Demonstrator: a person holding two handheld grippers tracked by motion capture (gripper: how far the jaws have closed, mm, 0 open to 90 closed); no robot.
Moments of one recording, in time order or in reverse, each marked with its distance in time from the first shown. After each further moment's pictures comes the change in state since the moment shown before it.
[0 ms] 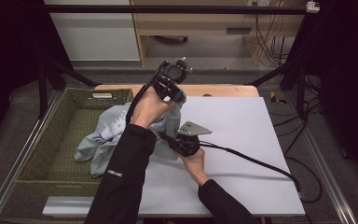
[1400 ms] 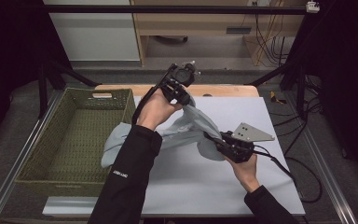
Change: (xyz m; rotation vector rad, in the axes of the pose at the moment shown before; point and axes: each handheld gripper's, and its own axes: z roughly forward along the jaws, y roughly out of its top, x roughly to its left) left arm -0.017 0.006 0.007 0.029 -0.020 0.054; right arm -0.029 0.037 -0.146 -0.062 -0.077 -0.123
